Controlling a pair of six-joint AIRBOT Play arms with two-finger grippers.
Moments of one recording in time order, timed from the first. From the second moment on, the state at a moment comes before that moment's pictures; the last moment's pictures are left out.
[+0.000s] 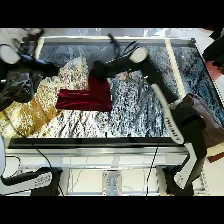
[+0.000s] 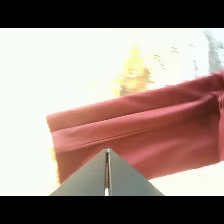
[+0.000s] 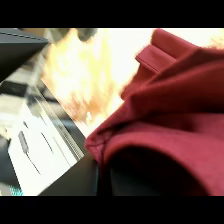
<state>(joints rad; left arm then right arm) 0.05 -1.31 1.58 1.33 -1.19 -1.22 0.54 -1.91 2.07 -0.68 0.99 1.53</state>
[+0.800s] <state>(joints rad) 0.20 -1.26 1.47 1.33 -1.26 -1.22 0.38 -1.89 1.92 -1.02 1.13 1.60</state>
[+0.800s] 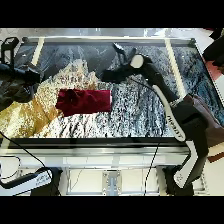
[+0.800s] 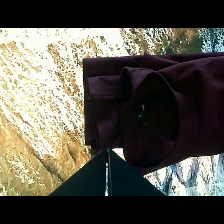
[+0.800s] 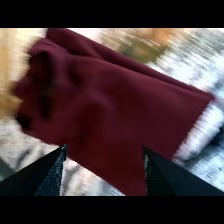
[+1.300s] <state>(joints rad) 0.20 -1.26 1.46 1.30 -1.25 -1.22 0.33 -2.00 1.66 -0.76 1.01 1.59</state>
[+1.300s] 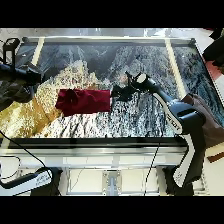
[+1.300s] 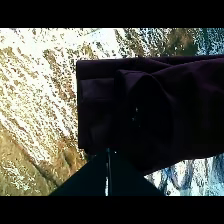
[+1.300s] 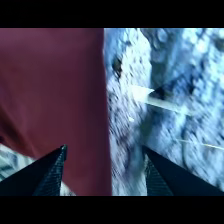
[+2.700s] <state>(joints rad) 0.20 -1.26 1.46 1.22 -1.31 -1.22 -0.30 -1.53 2.06 -1.11 1.63 1.63</state>
